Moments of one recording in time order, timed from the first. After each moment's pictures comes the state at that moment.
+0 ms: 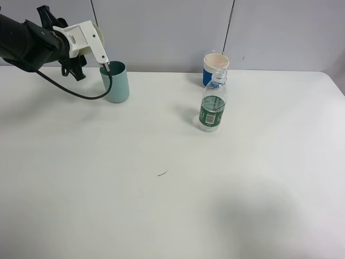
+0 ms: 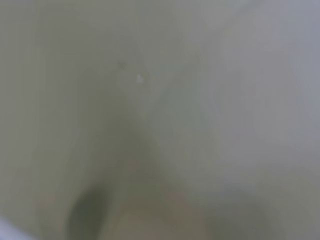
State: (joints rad) left arm -0.22 1.95 -1.13 -0.89 -0.52 1.97; right arm -0.11 0.00 -0.50 0.09 1.06 -0.15
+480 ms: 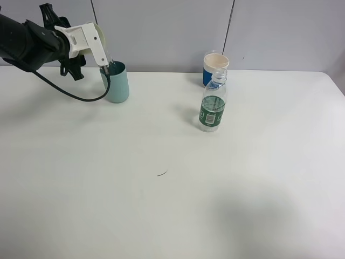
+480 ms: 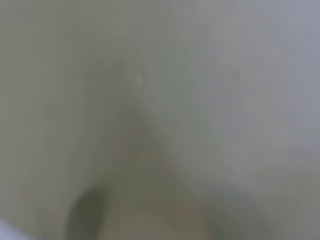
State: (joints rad) left arm -0.22 1.95 -1.13 -0.85 -0.53 2.00; right arm -0.11 0.00 -0.50 0.09 1.06 -0.15
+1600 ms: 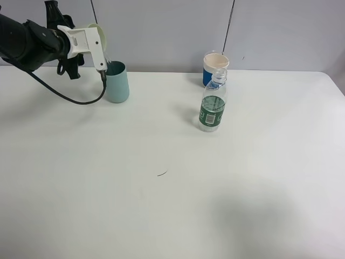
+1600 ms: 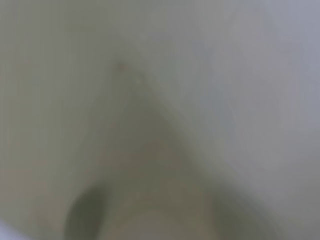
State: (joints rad) left arm -0.22 1.95 -1.13 -0.79 -0.54 2.09; right arm -0.11 0.00 -0.50 0.09 1.06 -0.15
